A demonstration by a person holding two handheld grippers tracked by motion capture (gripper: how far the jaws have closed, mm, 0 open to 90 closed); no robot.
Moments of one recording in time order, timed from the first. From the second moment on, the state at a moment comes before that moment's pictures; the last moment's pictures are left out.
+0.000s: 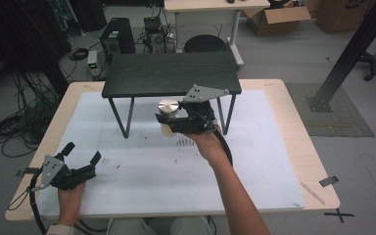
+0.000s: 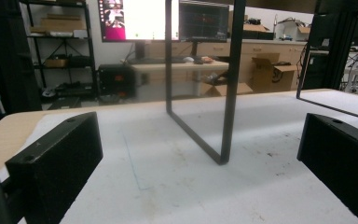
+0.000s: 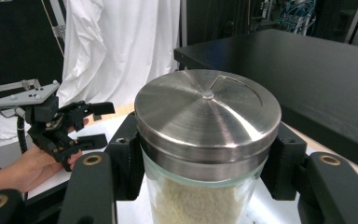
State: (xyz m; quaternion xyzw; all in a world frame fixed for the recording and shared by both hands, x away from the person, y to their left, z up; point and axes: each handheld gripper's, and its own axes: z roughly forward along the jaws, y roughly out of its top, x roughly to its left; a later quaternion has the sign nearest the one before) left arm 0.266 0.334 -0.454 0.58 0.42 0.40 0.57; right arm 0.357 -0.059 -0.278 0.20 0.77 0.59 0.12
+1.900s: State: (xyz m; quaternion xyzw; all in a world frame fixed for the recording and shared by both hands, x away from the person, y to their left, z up) left arm 0.267 0.334 -0.453 0.58 0.43 0.40 0.58; right arm 0.435 -0.019 -0.205 0.20 0.76 0.61 0.13
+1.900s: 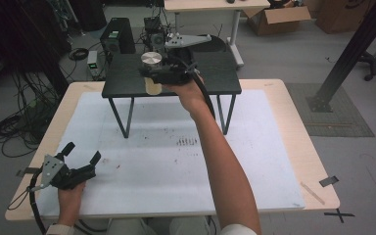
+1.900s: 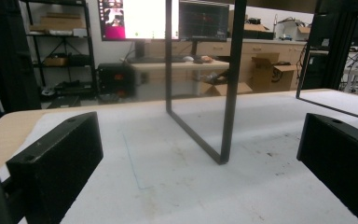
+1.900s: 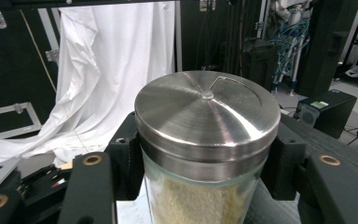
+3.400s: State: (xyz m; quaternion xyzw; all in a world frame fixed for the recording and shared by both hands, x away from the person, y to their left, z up) left arm 0.266 0.334 -0.453 0.58 0.42 0.40 0.57; right arm 0.514 0.015 -0.226 0.27 0.75 0.58 0.20
